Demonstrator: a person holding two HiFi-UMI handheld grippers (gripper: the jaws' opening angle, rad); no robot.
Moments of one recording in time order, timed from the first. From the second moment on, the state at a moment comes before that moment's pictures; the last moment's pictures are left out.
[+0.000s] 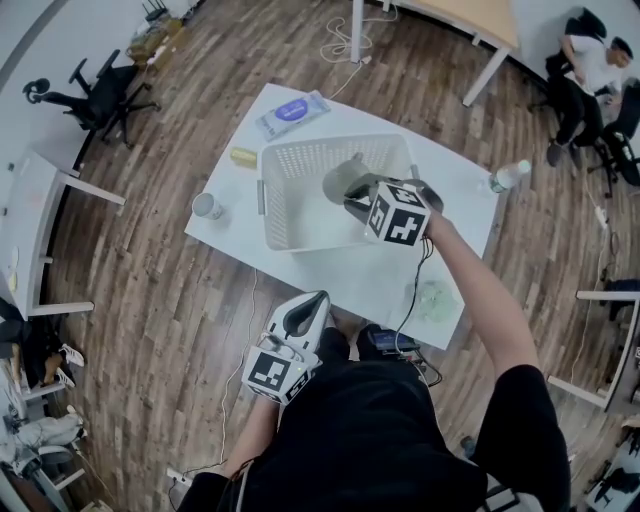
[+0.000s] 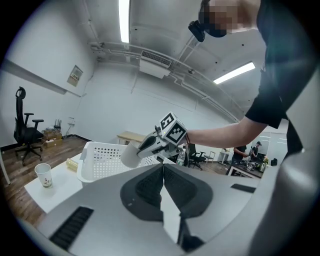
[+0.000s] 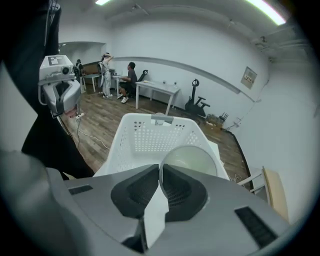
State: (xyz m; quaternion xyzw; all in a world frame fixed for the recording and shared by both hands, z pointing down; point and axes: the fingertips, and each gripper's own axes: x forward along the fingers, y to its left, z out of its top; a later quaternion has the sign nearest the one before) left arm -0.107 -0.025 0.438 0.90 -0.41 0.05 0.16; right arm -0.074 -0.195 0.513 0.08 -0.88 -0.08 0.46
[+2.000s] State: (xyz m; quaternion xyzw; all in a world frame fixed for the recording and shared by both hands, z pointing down) left arm 0.013 0.018 0.424 0.94 -0.29 0.08 0.13; right arm 0.183 -0.043 0.598 0.33 -0.84 0.11 0.41
